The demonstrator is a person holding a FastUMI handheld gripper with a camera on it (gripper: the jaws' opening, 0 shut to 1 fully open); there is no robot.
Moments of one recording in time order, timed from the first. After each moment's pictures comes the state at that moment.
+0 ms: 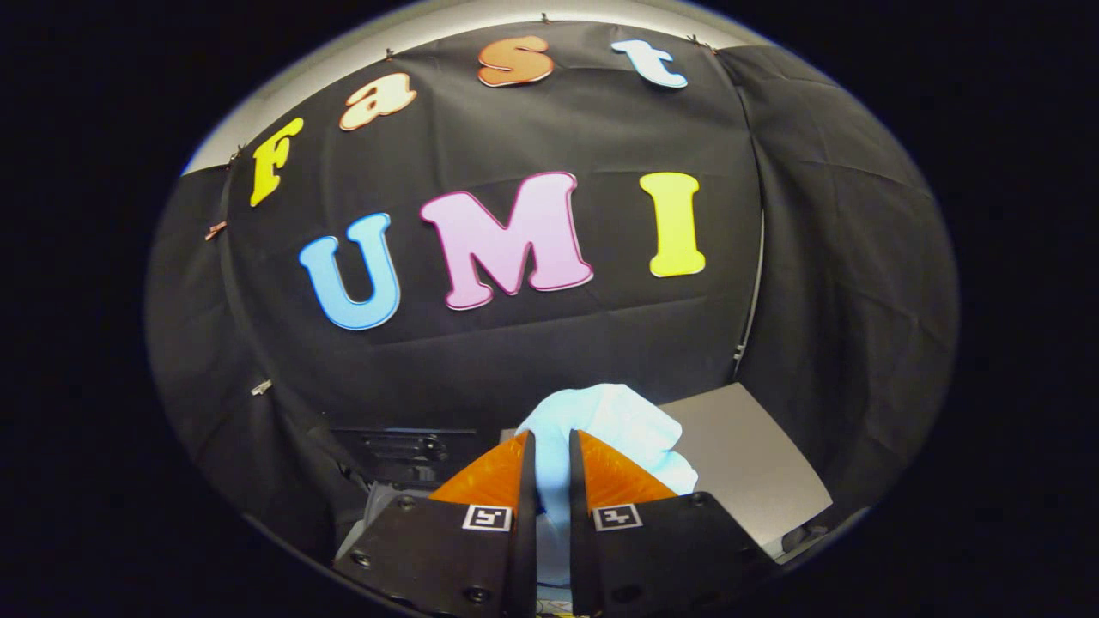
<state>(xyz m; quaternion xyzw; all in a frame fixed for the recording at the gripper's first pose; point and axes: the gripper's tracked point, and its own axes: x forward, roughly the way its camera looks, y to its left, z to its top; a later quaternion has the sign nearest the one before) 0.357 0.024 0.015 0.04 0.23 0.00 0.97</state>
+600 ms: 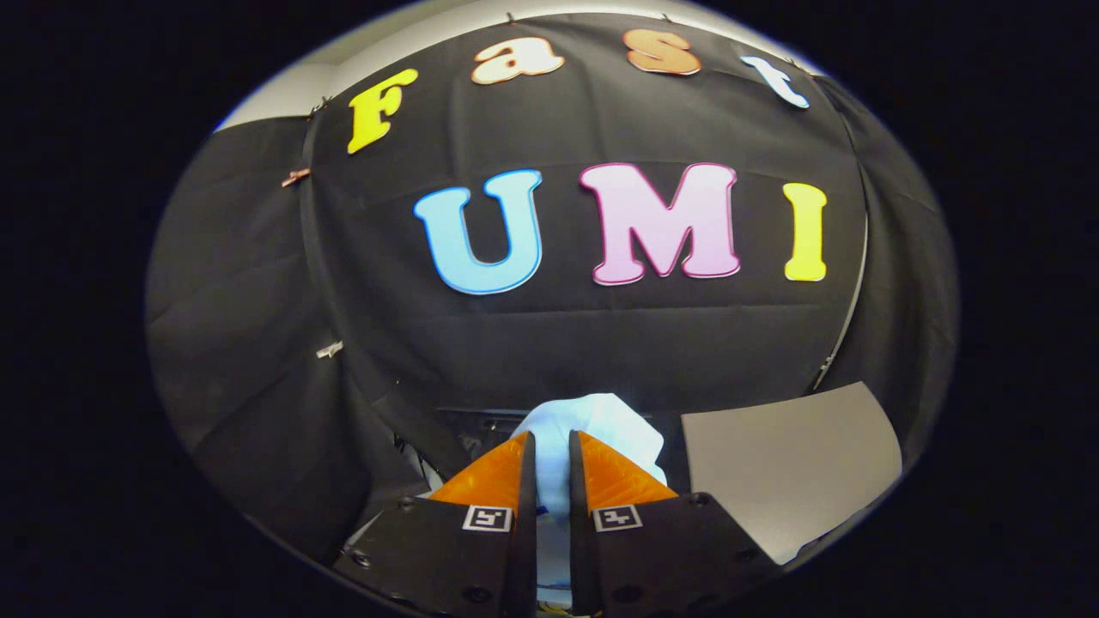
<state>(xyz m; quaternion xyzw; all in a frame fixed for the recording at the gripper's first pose) 0.349 0.255 -0.058 0.01 0.27 0.11 0.96</state>
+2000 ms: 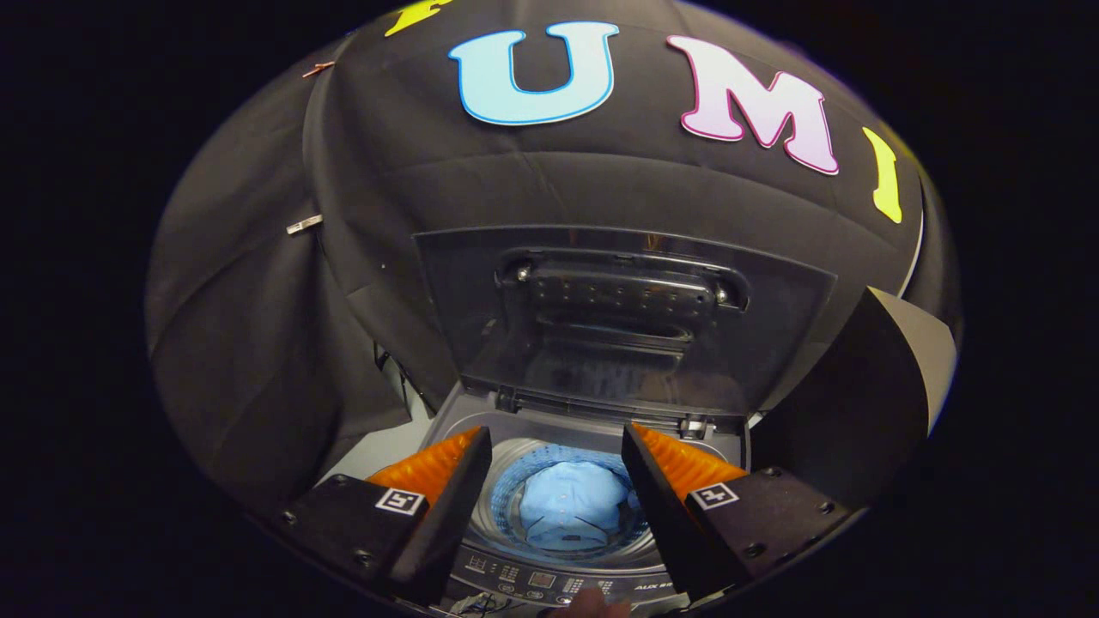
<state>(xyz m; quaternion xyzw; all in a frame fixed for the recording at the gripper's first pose) 0.381 0.313 -0.305 -0.06 0.37 0.12 0.92</state>
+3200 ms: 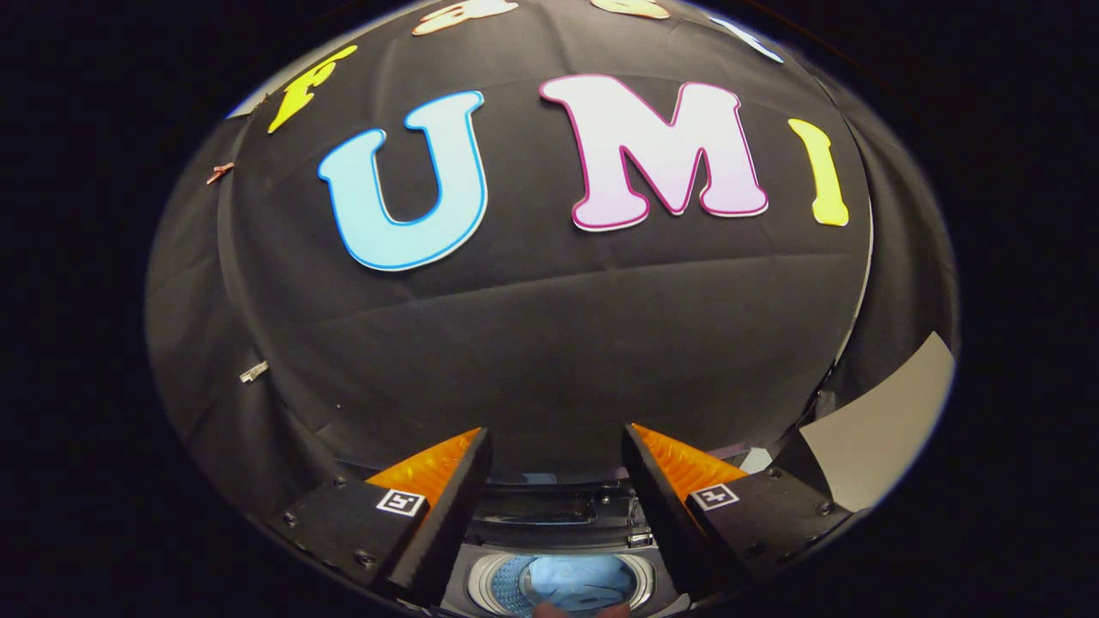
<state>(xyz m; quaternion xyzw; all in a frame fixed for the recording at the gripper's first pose) 0.547 0.251 -0.208 0.04 0.26 0.02 0.96</state>
